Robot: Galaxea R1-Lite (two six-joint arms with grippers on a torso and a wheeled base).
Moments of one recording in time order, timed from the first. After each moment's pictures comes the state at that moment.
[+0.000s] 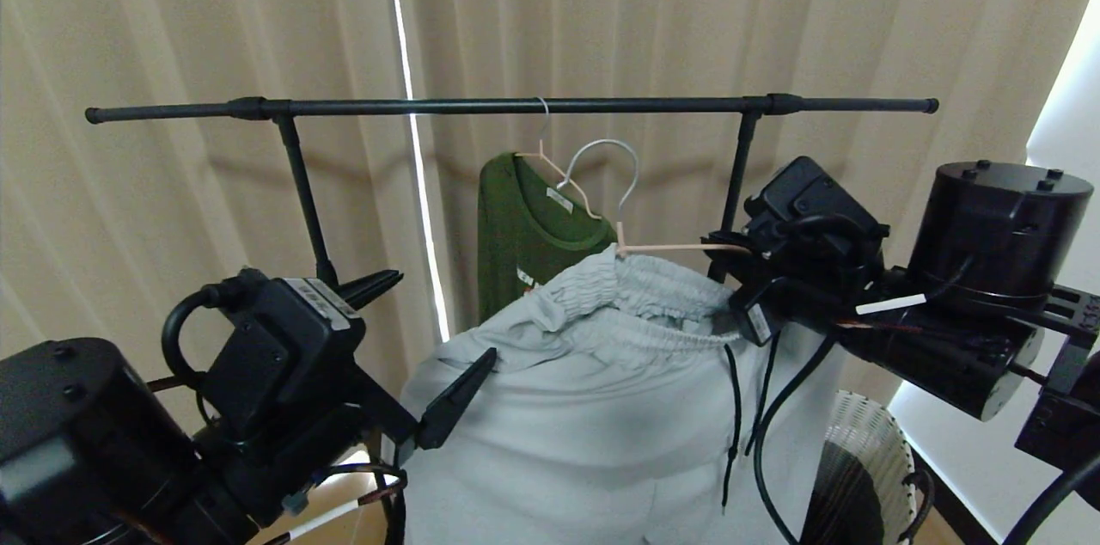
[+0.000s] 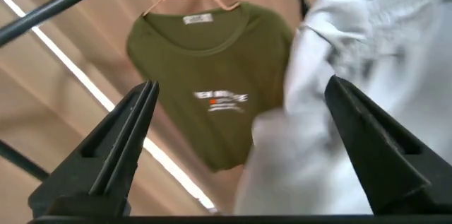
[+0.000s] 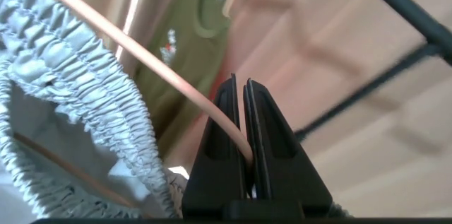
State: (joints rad) left arm -0.69 1.53 -0.27 -1.28 0.11 0.38; right arm 0.57 1.61 -0.74 -0.71 -0.15 -0.44
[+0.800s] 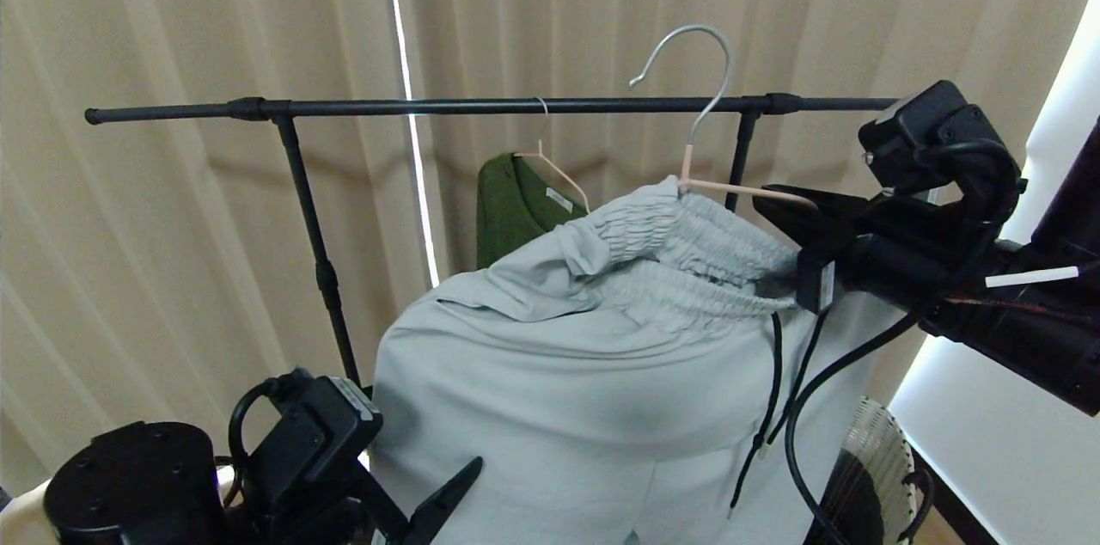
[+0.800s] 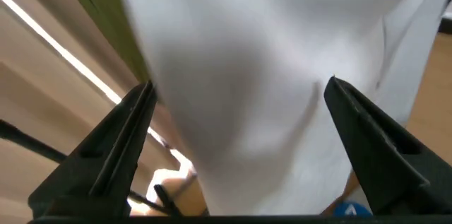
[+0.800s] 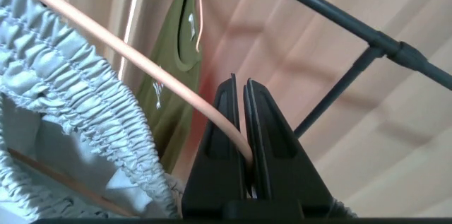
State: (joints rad) left arm -0.66 1.65 -0.07 -1.32 0.06 0.25; right arm 0.55 1.47 -0.73 -0.71 -0.14 -0.32
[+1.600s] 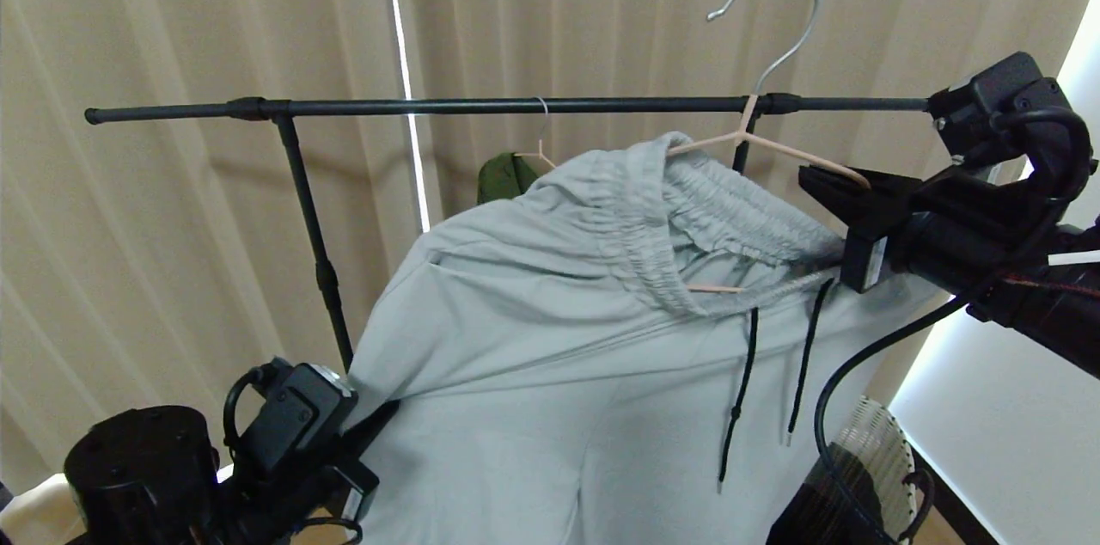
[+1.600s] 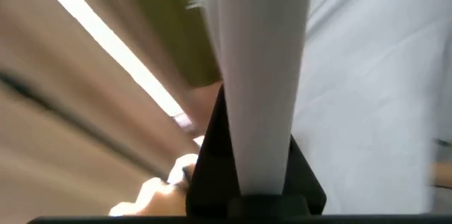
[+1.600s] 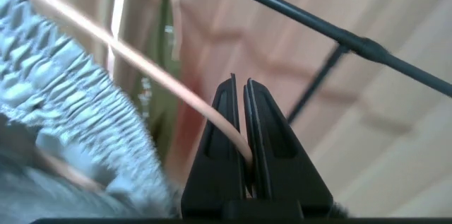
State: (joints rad) left arm -0.45 1.80 0.00 -1.53 0.07 0.36; right arm 0.47 1.42 -0.73 -0.71 -0.14 -0.29
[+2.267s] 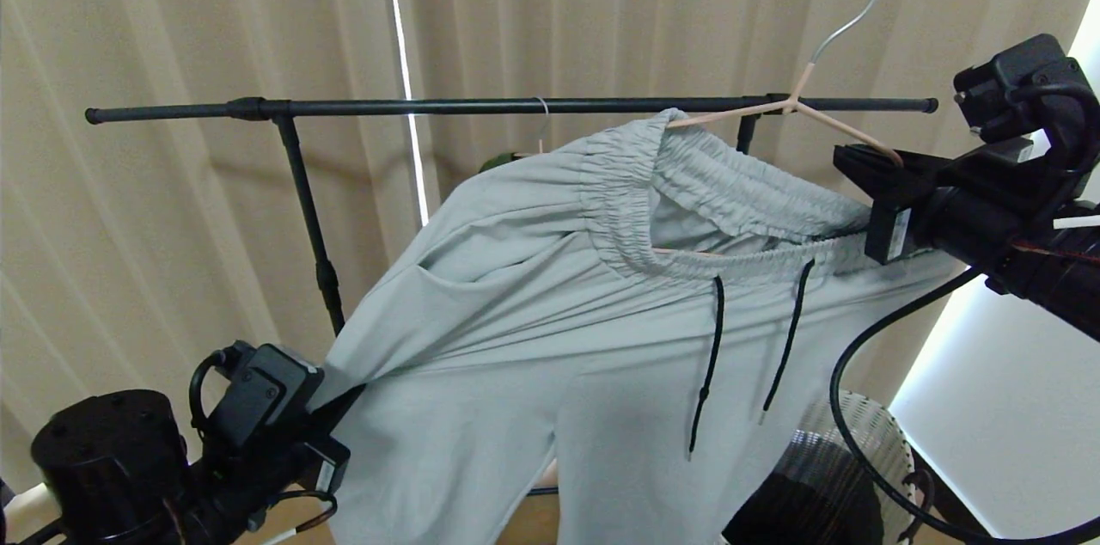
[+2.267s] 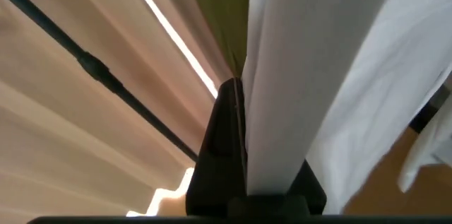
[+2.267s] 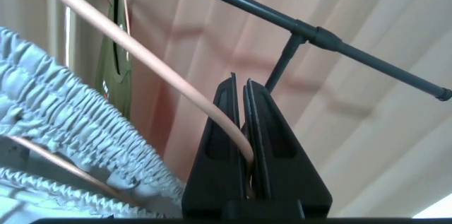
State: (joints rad) left arm -0.34 1.80 0.00 -1.57 0.05 0.38; right arm 0.36 1.43 -0.76 -0.71 -0.14 -0.30
